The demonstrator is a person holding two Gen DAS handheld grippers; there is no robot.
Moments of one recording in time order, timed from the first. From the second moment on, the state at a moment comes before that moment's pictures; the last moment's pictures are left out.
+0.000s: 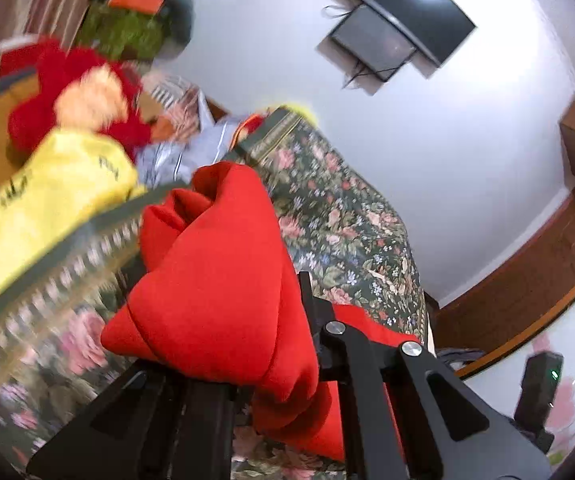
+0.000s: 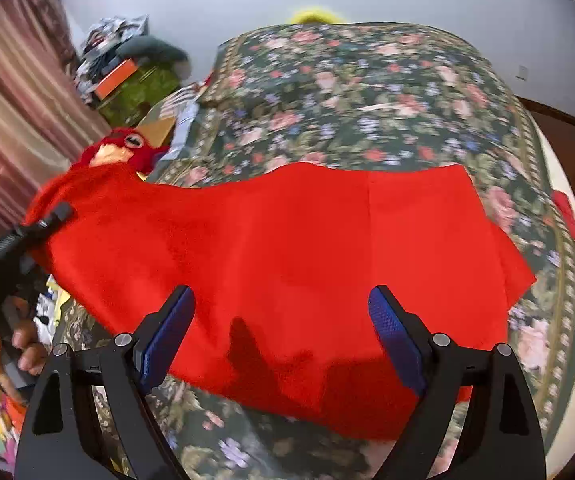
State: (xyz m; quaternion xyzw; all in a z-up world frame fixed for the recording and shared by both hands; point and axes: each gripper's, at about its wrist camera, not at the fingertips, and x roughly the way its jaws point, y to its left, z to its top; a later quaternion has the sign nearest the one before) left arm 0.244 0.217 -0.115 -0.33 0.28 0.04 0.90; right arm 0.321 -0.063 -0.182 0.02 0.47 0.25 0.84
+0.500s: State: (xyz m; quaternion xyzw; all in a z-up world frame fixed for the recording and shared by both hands) left arm 0.255 0.158 -0.073 -0.26 0.27 -0.01 0.93; right arm 0.310 -0.007 -0.226 -0.09 0.51 0.31 0.80
